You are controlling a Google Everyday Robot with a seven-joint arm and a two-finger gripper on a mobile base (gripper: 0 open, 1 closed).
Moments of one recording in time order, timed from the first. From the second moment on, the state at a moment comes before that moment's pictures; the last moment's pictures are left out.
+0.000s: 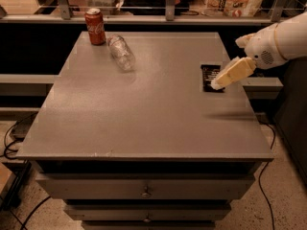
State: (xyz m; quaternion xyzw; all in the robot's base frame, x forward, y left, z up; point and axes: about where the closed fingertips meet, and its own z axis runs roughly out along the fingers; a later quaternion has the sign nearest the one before) arm 0.622 -0.197 0.914 -0.47 0.78 0.12 0.40
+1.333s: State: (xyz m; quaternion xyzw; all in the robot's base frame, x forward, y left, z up) arm 0.677 -0.180 0.839 -0.44 0.79 0.14 0.40
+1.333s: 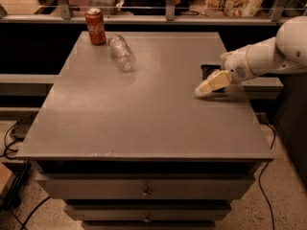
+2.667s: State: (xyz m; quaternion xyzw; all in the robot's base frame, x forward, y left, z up) arm 0.682 -0.178 0.828 -0.43 0.80 0.16 0.38
